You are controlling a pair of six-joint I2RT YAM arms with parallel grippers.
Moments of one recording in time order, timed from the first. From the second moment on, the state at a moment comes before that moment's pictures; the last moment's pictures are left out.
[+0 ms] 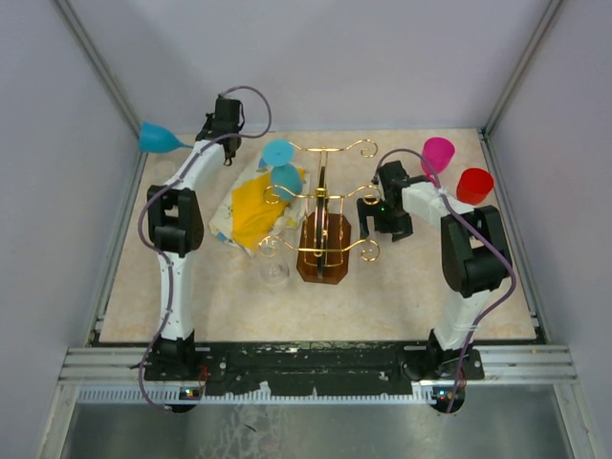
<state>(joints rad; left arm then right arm) -0.21 2.36 2.13 -0.41 -0.74 0.34 0.27 1.82 1.23 -0.68 -0.11 0.20</state>
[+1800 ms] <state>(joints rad) -0.22 2.49 2.00 -0.36 -0.75 0.43 0.28 1.82 1.22 -0.63 -0.23 0.20</state>
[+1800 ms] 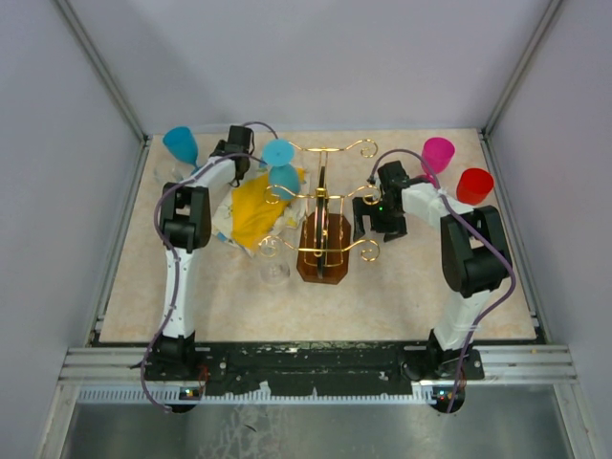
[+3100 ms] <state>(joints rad) -0.17 2.27 2.15 -0.57 -0.04 -0.01 0.28 1.72 1.20 -0.71 -0.10 0.25</state>
